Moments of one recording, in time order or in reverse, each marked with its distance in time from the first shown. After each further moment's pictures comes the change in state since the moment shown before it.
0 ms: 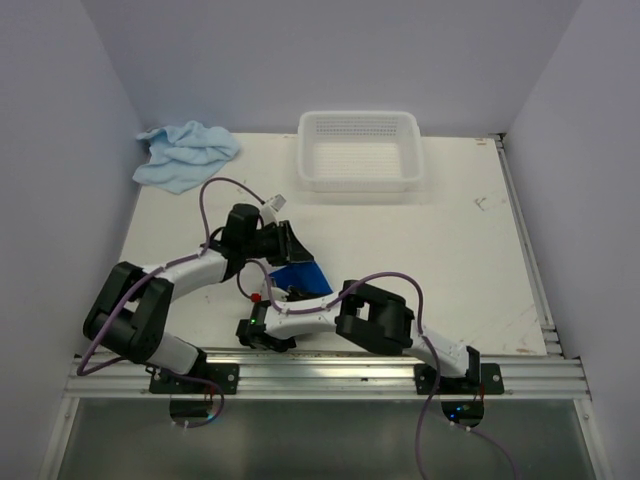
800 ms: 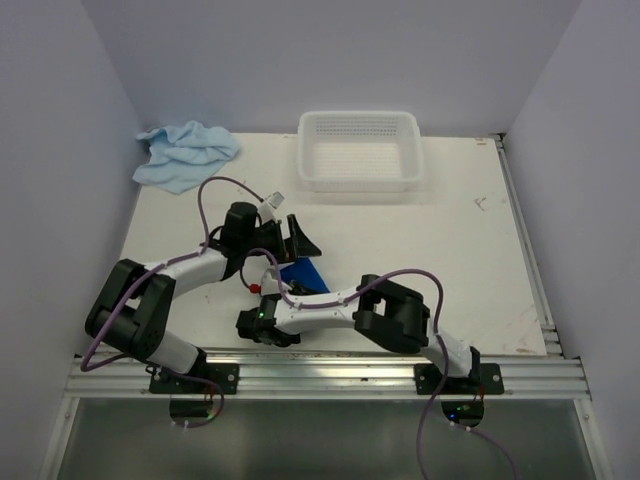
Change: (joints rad) left arm 0.021 0.010 0.010 0.039 0.028 -0.026; right arm -0.014 -0.146 -0.092 0.148 -0.053 0.014
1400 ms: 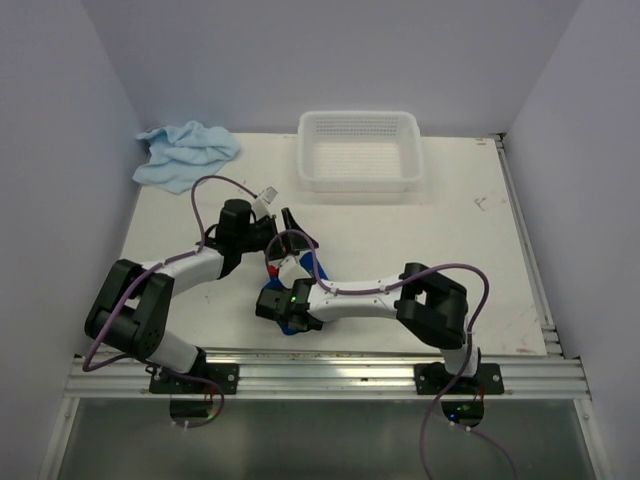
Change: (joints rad) left arm 0.037 0.000 -0.005 0.045 0.014 -0.045; right arm -0.081 -0.254 -0.261 0.270 -0.191 -0.003
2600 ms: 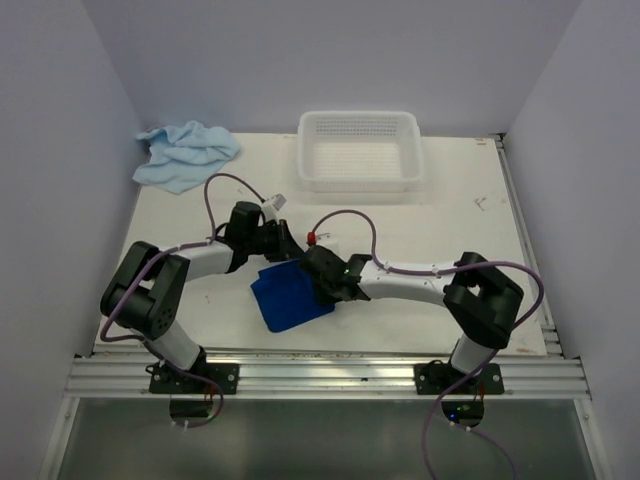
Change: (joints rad) left arm -0.012 0.140 0.040 -0.059 -0.086 0.201; right arm -0.253 -0.247 -0.312 0.478 -0.488 0.086
